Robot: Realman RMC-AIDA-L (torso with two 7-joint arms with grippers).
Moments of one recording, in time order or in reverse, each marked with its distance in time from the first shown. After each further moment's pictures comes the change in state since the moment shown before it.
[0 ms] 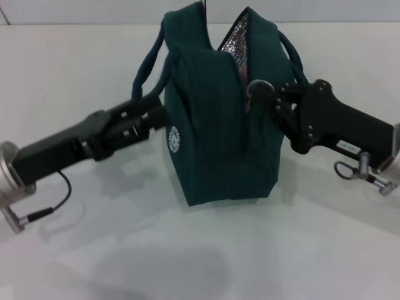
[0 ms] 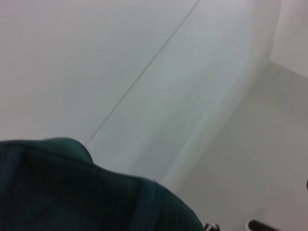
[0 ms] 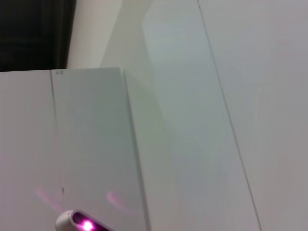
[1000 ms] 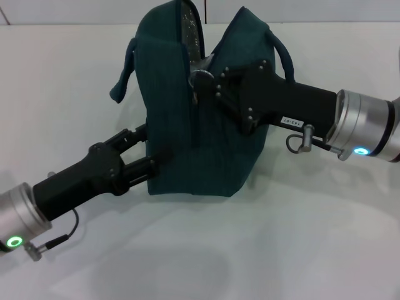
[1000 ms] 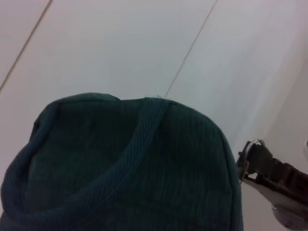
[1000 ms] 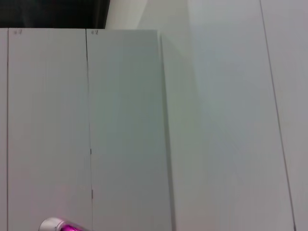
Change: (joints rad) left arm 0.057 -0.009 -0.001 -0.169 0.008 -0.167 0.380; right arm 0.151 0.000 -0.104 -0.054 0.012 0.166 0.002
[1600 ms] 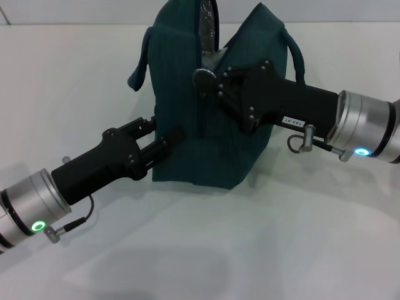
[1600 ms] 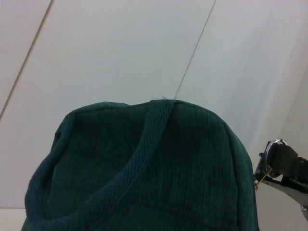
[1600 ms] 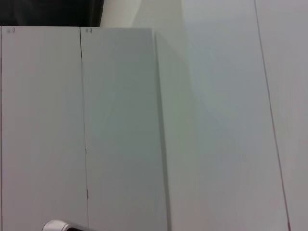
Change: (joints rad) left arm -0.066 -0.004 -0.002 -0.086 -0.042 -0.087 0.136; right arm -0.010 0.000 -0.003 -0.003 0.010 0.010 0.001
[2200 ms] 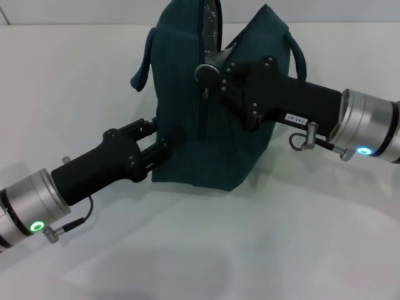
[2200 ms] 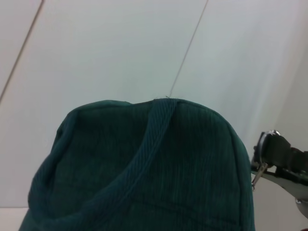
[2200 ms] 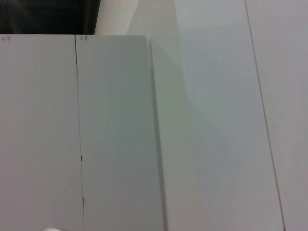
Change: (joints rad) left arm -0.002 0.004 0.005 0.007 0.013 0.007 0.002; right arm -0.007 0.000 -0.005 0.000 0.027 -0.006 0.000
